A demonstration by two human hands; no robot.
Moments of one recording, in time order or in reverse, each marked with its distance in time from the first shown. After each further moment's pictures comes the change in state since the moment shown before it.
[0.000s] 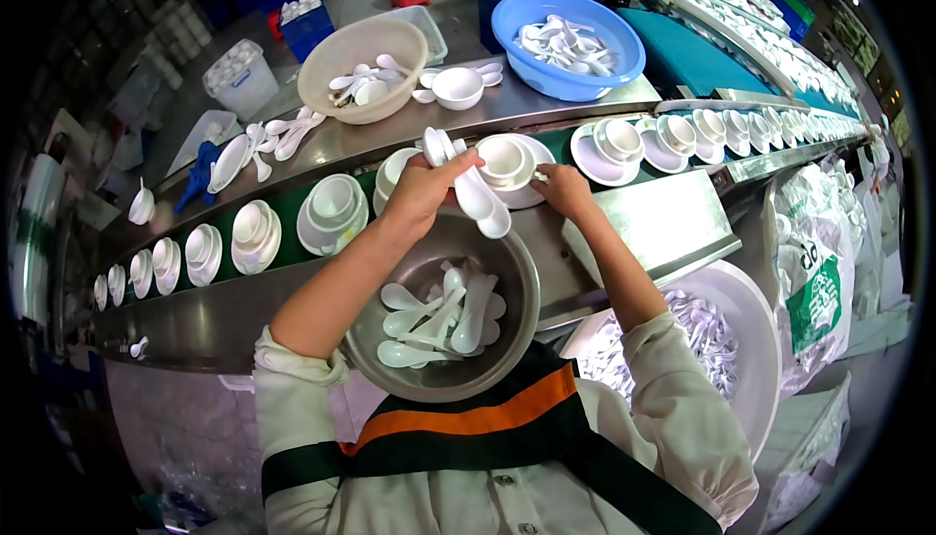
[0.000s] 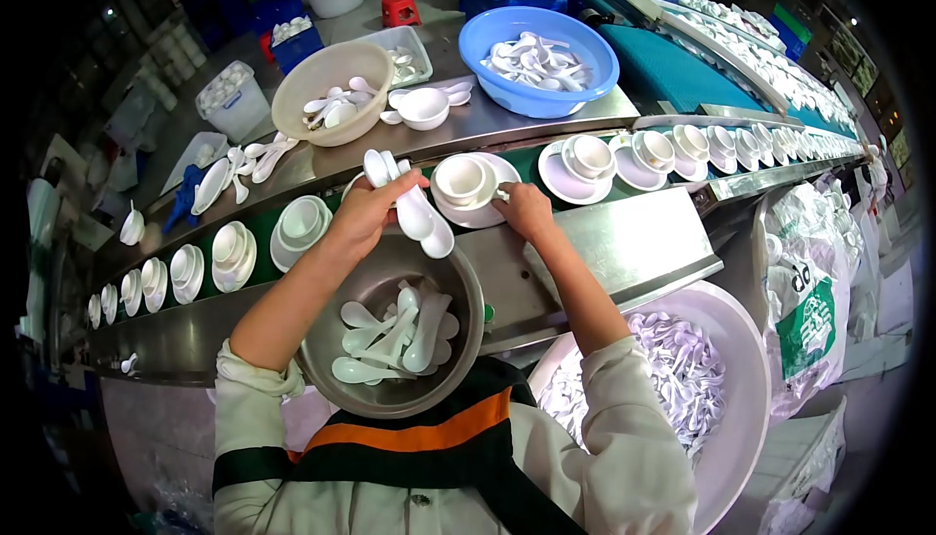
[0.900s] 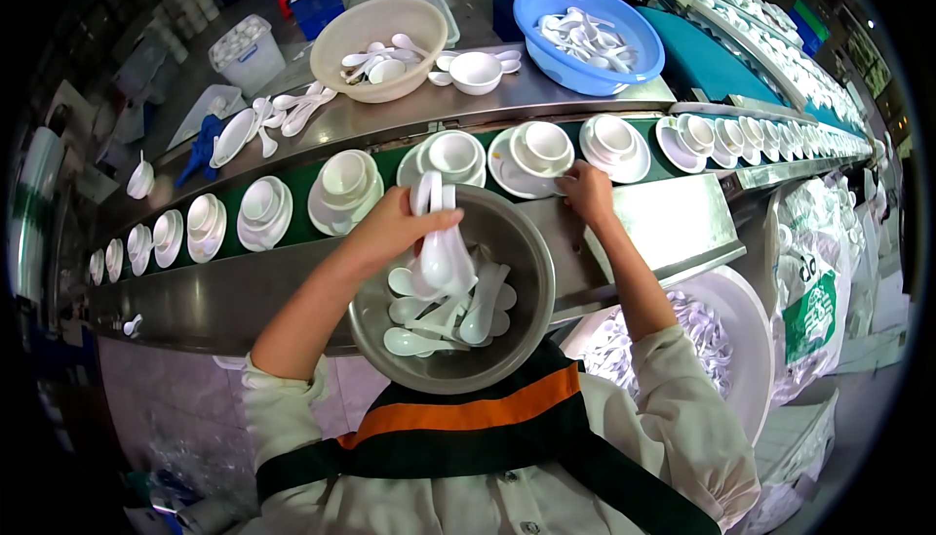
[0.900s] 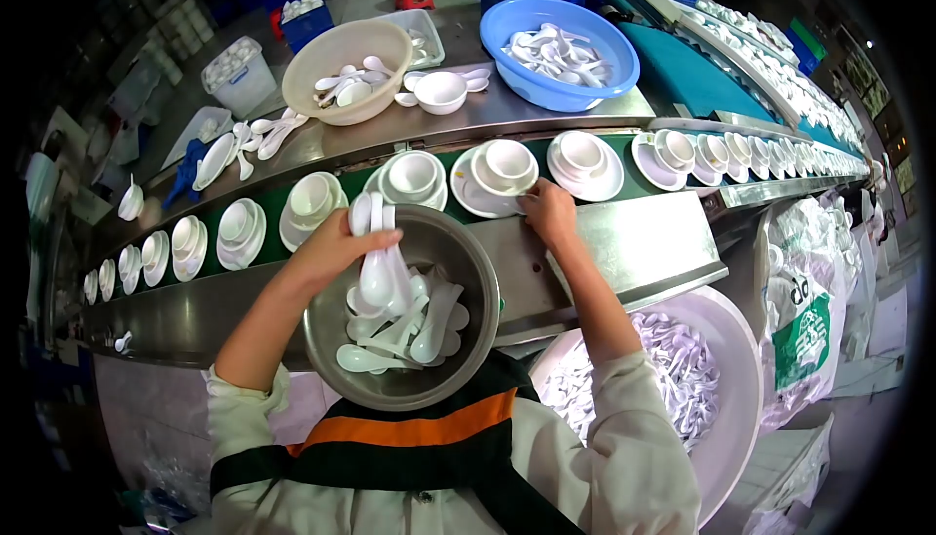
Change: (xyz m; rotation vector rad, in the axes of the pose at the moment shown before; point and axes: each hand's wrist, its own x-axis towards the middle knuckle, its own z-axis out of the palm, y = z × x) left_hand -0.058 0.001 -0.051 0.393 -0.164 -0.095; right_hand -0.018 -0.003 -0.008 0.201 0.042 0.191
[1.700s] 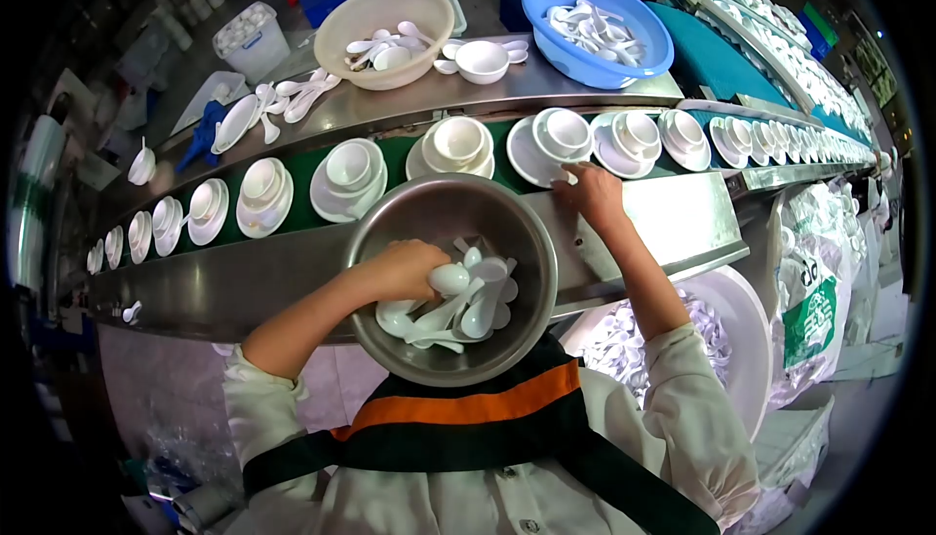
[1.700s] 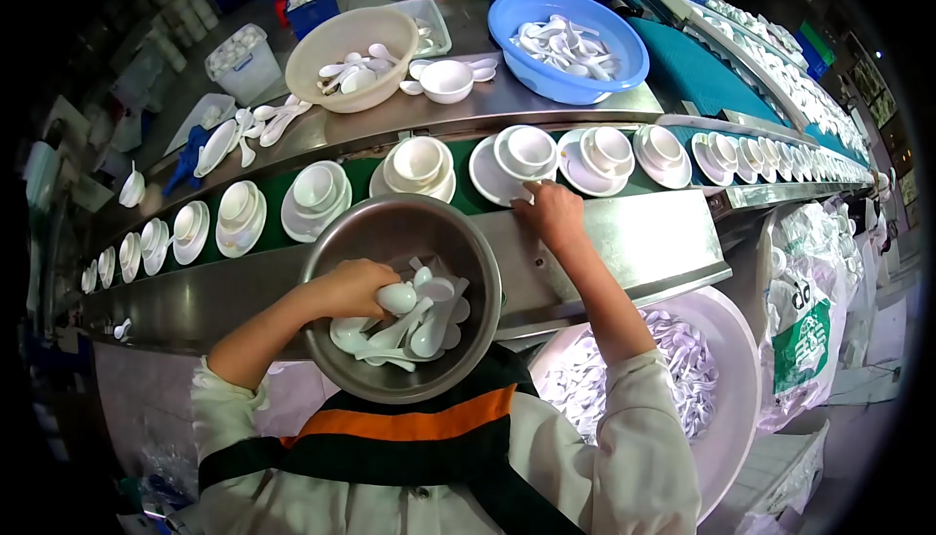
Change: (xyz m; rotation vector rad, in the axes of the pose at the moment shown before) left_hand -0.018 -0.038 0.015 1.009 -0.390 0.112; right_hand -0.020 -0.018 -0.015 -0.405 -0.003 -0.273
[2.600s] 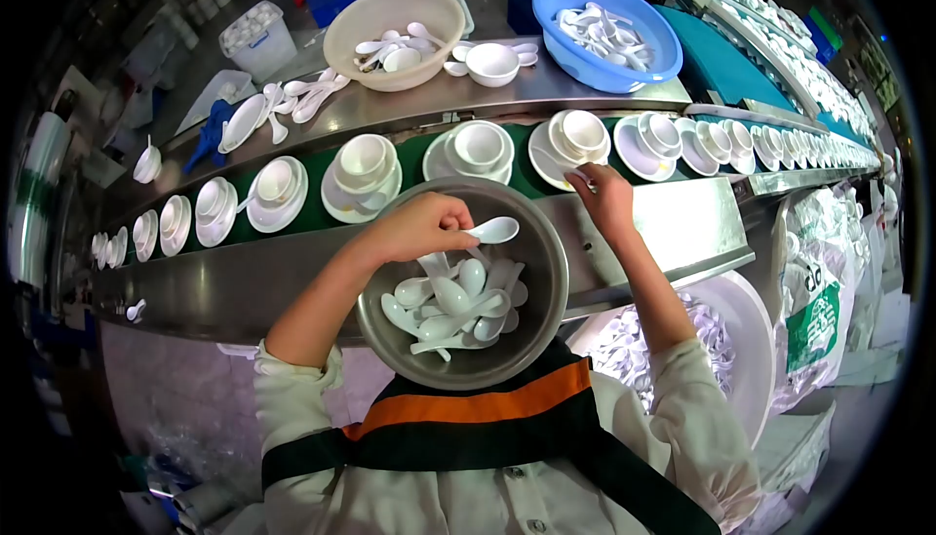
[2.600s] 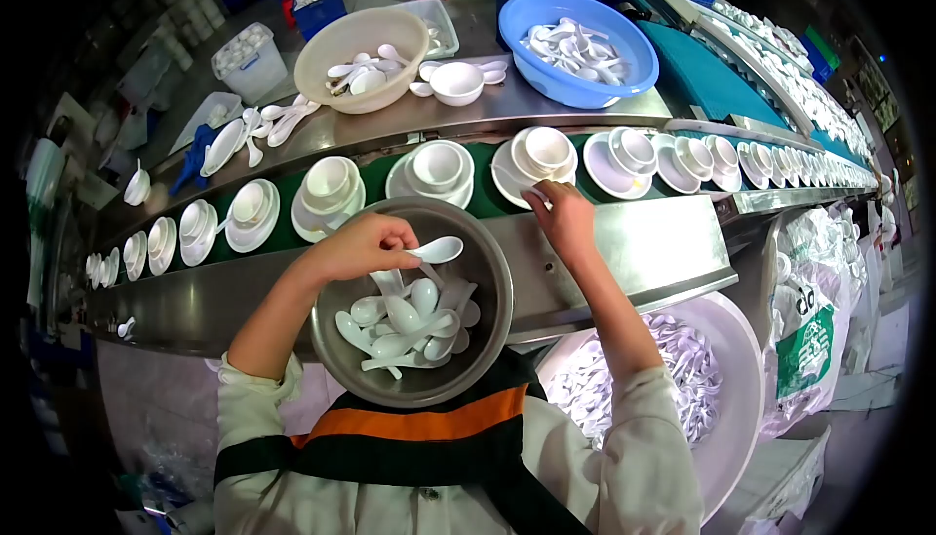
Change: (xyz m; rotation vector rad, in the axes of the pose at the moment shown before) left_hand 0.017 -0.006 -0.040 -0.598 0.130 -0.007; right_hand -0.008 -0.013 -0.011 0.309 0.209 -0.030
